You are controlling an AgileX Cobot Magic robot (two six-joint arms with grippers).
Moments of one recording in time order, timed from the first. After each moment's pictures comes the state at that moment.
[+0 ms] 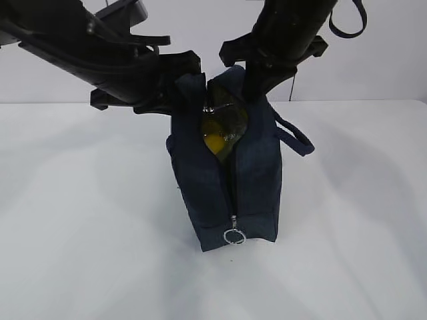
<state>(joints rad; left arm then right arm) -0.58 1.73 -1.30 -0.40 0.48 -0.22 0.40 1.97 -1.92 0.19 1.26 -0.12</state>
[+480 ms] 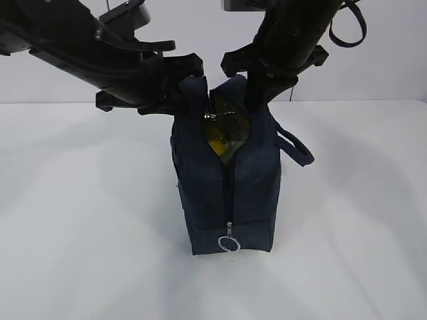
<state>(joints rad) -0.58 1.76 -1.30 -0.41 0.43 -0.22 0.40 1.97 -1.88 0.18 1.25 -0.12</state>
